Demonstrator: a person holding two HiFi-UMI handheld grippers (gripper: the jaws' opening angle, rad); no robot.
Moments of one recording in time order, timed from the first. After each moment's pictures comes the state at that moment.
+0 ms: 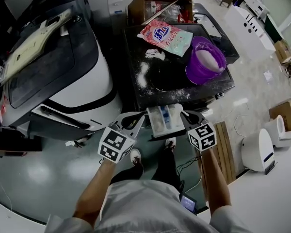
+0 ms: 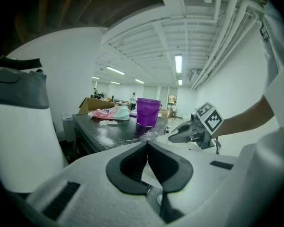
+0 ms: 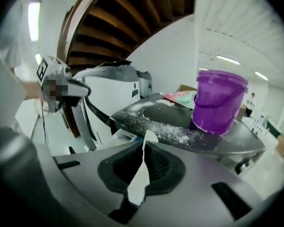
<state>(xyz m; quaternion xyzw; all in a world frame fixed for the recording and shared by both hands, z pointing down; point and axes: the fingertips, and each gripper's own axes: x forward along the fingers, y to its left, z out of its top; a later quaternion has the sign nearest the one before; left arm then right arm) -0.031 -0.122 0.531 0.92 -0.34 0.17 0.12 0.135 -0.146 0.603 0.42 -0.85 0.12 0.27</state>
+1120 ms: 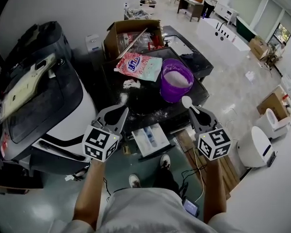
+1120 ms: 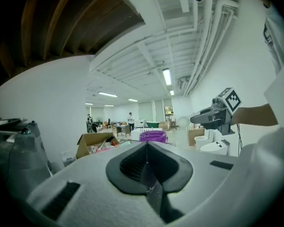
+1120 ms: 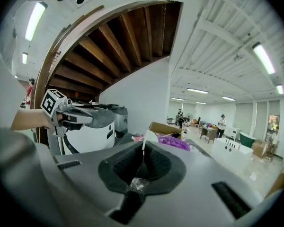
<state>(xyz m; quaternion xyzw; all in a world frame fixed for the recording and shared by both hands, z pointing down) -0.012 -0.186 0.386 0.94 -0.33 0.10 -0.02 0.207 -0.142 0.382 0.57 -0.81 0.02 0.13</state>
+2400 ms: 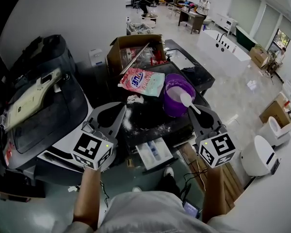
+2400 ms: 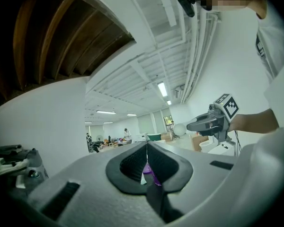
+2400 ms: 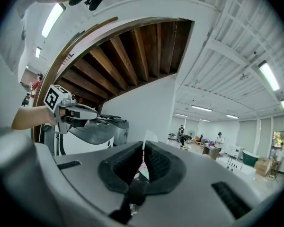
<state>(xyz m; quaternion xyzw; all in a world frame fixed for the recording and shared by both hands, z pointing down) -0.024 -0.193 0.278 0.94 -0.33 0.04 -0.11 0.174 -0.160 0.293 0.56 -0.82 -0.08 0.09</state>
